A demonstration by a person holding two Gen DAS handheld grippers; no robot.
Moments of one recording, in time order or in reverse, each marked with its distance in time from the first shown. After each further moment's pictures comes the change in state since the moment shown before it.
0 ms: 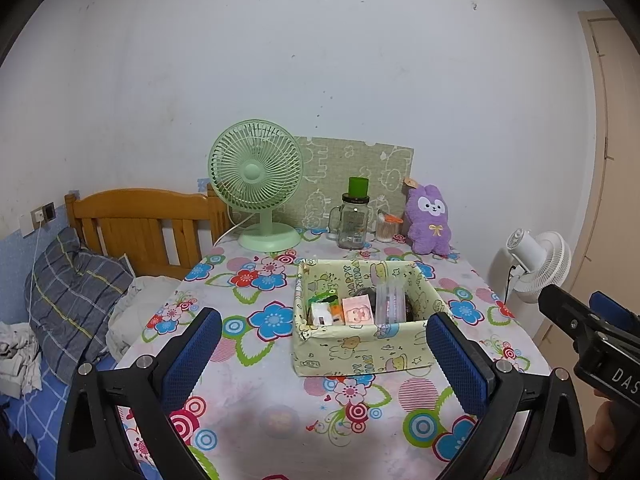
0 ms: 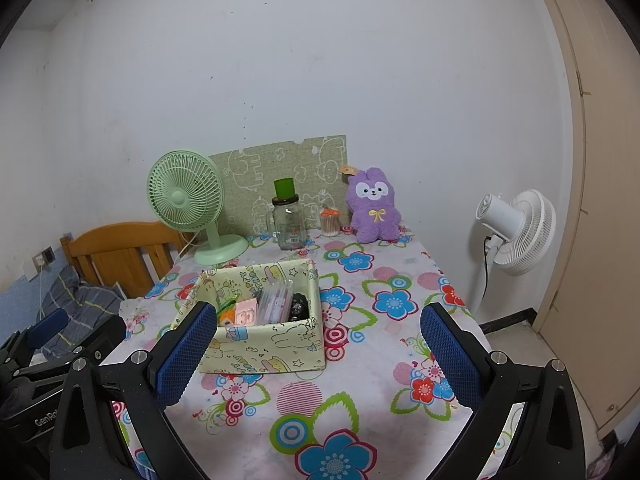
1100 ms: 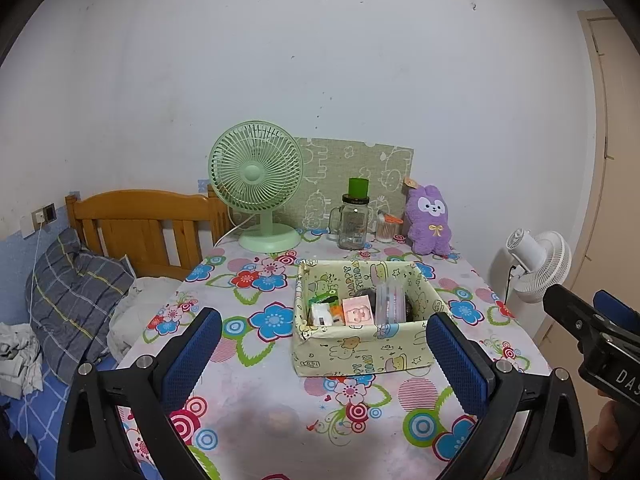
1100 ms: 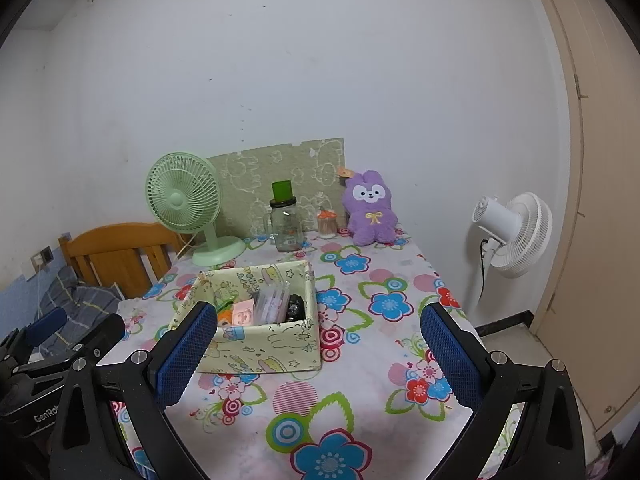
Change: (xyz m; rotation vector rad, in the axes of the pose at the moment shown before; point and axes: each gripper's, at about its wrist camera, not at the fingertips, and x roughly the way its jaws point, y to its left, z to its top) left arm -0.001 -0.001 -0.003 0.000 -0.004 0.003; right arm -0.005 -0.003 0.000 -0.006 -0.008 -0.006
